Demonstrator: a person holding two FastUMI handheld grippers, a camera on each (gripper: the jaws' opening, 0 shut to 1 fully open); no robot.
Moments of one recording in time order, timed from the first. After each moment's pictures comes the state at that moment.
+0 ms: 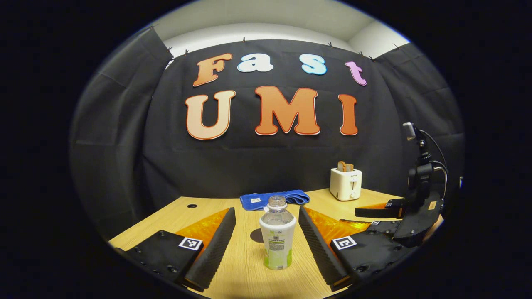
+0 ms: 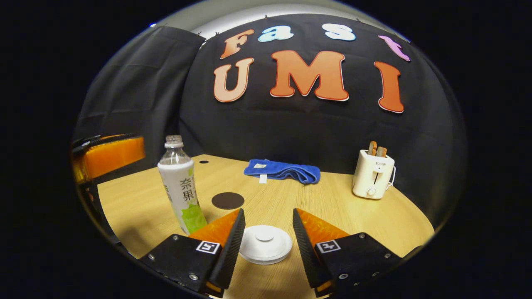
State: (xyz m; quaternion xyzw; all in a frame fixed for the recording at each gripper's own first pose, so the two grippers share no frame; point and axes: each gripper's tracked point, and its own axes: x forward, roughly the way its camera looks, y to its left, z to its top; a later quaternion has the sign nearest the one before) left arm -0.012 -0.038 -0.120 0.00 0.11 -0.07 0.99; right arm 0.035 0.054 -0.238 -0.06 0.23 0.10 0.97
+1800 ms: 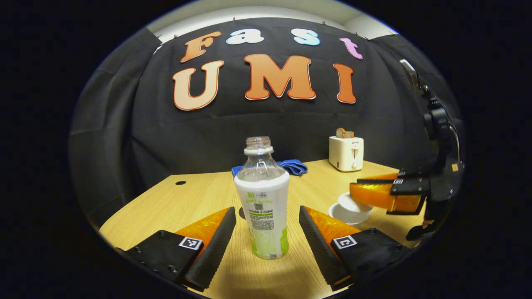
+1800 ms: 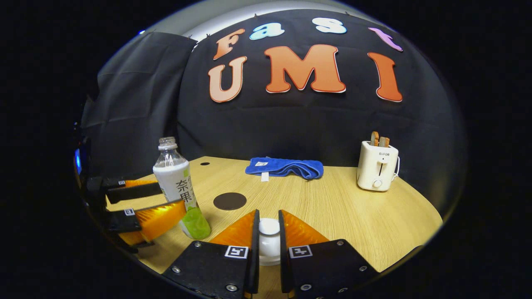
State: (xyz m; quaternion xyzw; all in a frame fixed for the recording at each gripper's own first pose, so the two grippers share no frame) left arm 0.003 -0.066 -0.220 0.02 0.19 -0.08 0.98; right arm 0.041 0.051 -0.231 -0.01 0.23 0.11 0.97
